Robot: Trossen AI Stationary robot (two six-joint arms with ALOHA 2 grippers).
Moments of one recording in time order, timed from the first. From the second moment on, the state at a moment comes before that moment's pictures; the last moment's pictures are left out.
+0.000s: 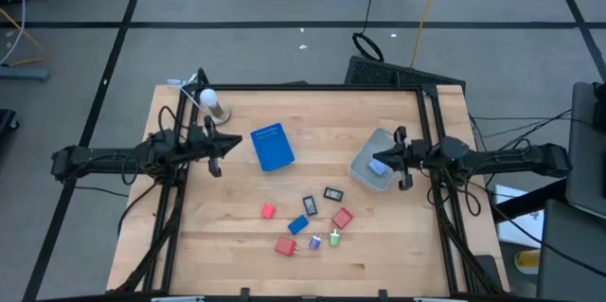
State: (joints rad) left arm 0.10 0.37 0.14 0.31 -0.13 -0.09; right arm -0.05 0.43 0.03 0.56 -0.06 0.06
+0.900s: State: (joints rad) left arm 0.03 0.67 0.26 0.27 -0.13 -0.24; right arm -0.04 0.42 0.02 0.61 -0.12 0.01
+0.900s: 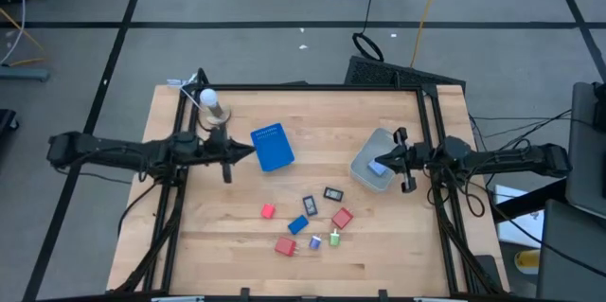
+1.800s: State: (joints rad) left arm -0.17 1.77 1.24 -0.39 -0.14 -0.30; right arm -0.04 0.42 0.02 0.58 -0.14 0.07
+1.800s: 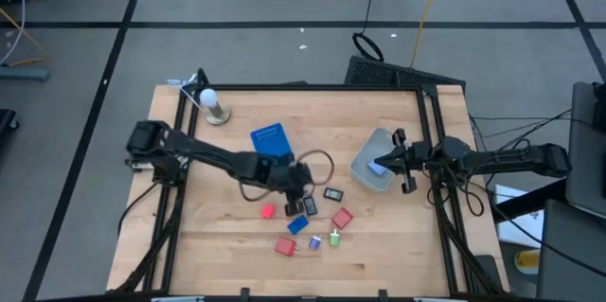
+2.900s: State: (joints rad) left arm -0.20 2.03 1.39 -0.44 -0.08 -0.36; right arm -0.04 0.43 0.02 0.57 -0.13 0.08
